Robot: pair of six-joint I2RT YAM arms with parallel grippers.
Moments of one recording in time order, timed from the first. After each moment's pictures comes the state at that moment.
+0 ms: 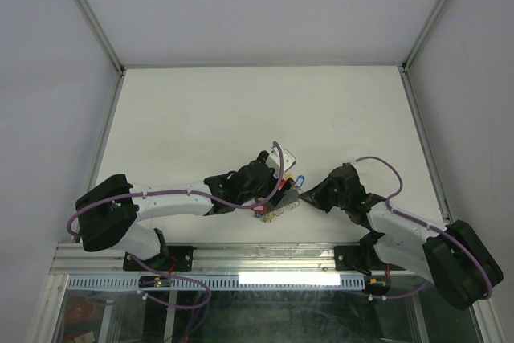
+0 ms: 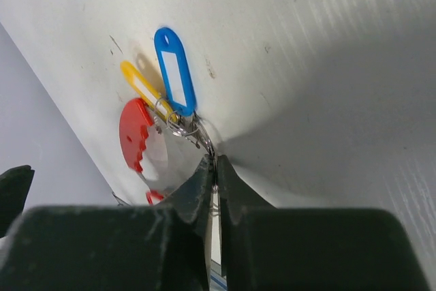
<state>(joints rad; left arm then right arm) -1.14 1.46 0.76 0.19 -0.23 -0.11 0.55 1.04 0.19 0.05 -0.14 1.33</state>
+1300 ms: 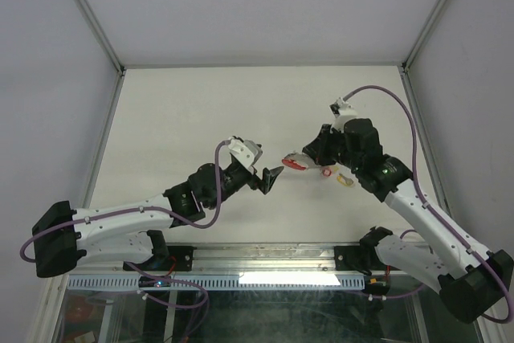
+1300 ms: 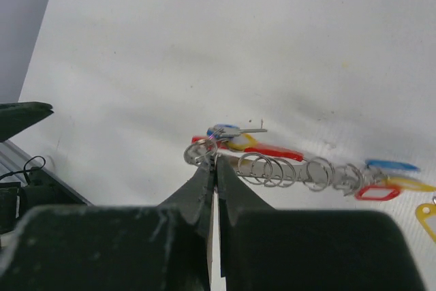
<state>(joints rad) -1.14 1.08 0.61 0.47 -0.30 0.00 0.55 0.92 0.80 -0.40 -0.12 0.48</state>
